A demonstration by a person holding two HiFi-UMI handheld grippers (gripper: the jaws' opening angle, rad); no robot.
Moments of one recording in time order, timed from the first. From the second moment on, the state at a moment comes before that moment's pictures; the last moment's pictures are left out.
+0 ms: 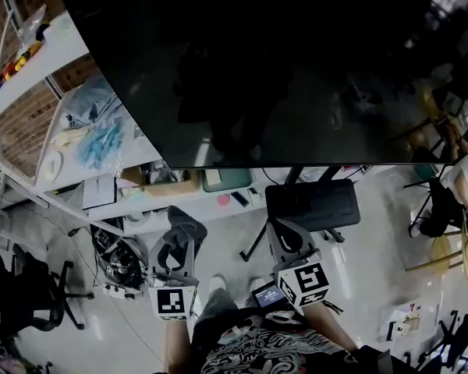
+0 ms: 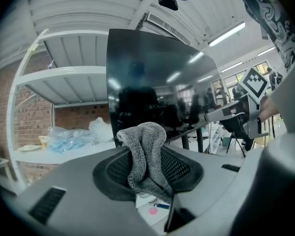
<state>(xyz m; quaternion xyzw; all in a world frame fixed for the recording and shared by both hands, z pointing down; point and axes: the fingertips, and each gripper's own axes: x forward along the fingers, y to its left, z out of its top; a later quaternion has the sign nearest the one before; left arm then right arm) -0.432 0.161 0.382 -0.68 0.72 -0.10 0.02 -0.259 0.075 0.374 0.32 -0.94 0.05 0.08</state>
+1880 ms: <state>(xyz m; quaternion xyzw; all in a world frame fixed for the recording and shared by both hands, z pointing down) -0.573 0.017 0.456 -0.77 0.62 -0.14 -0.04 -0.382 0.020 0.419 0.46 -0.87 0.09 0.14</state>
